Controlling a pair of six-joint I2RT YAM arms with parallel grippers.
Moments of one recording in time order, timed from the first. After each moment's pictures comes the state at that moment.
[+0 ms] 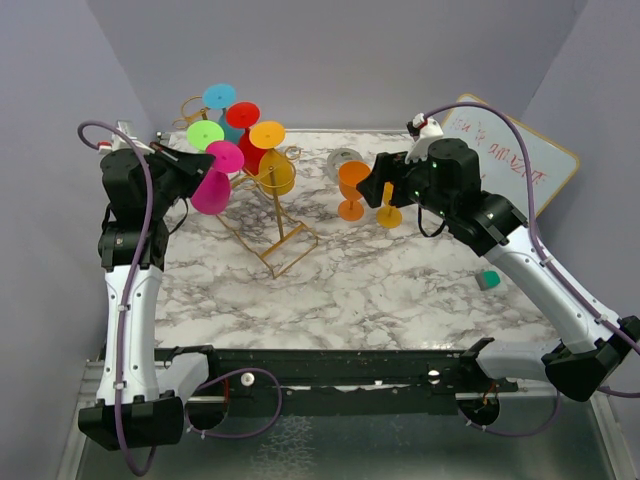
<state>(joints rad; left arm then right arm) 0.08 1.01 1.24 -0.40 0.30 -0.93 0.64 1.25 1.40 -0.49 0.05 0.32</state>
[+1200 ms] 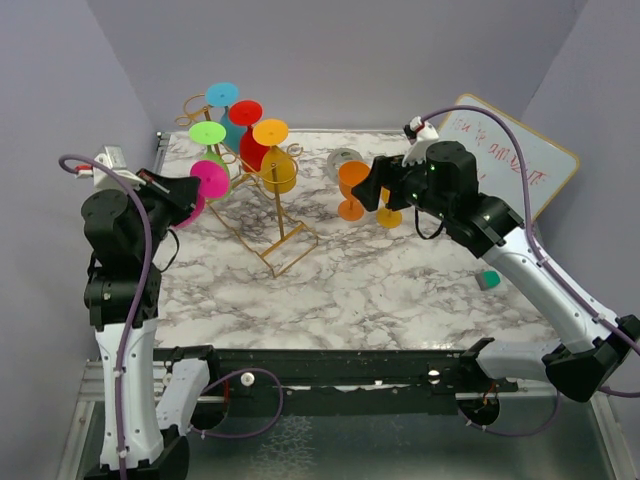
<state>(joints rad) 0.08 0.81 1.22 -0.50 0.22 -0.73 0.64 1.25 1.37 -0.46 -0.01 0.34</state>
